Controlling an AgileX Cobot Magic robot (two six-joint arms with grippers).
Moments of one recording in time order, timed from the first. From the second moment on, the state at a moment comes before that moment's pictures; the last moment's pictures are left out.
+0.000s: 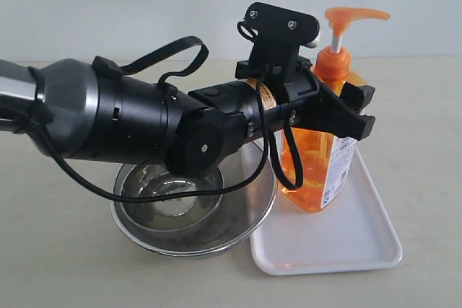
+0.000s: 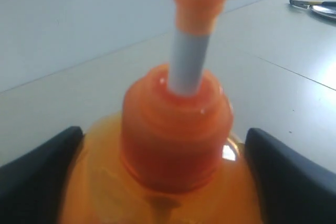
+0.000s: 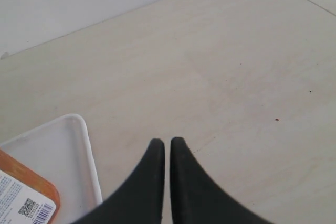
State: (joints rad) left arm -0.89 1.92 -1.15 -0.17 -0.43 0.06; right arm 0.64 0.79 -0.22 -1.47 0.74 2.10
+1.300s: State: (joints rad) left arm -0.89 1.26 -0.73 -0.17 -0.11 0.11; right arm 0.64 0.79 -0.22 -1.47 0.69 2.09
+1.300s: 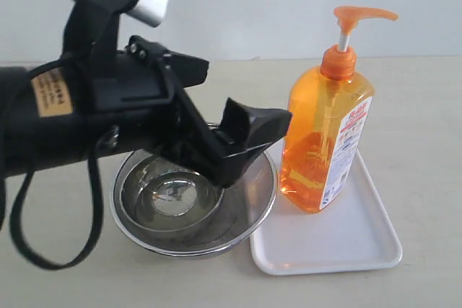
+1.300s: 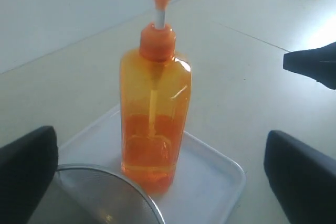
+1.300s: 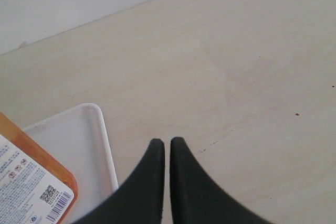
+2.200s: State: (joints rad) left arm -0.89 1.16 -0.59 -0.17 -0.18 0.09; right arm 0.64 0.79 -0.22 -1.47 0.69 2.09
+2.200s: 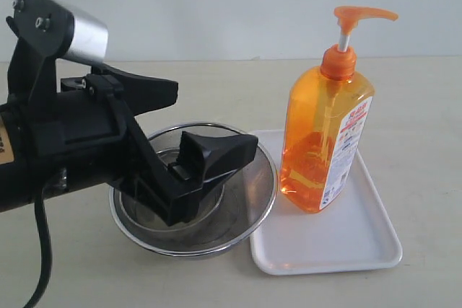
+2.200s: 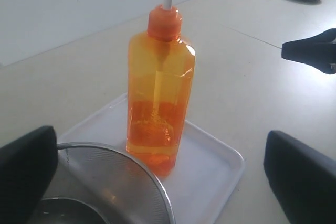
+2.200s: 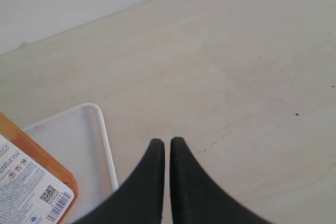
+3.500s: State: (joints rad) left arm -0.28 0.73 -0.59 -0.30 0.12 -0.04; right arm 0.64 0.79 -0.22 -1.47 0.69 2.09
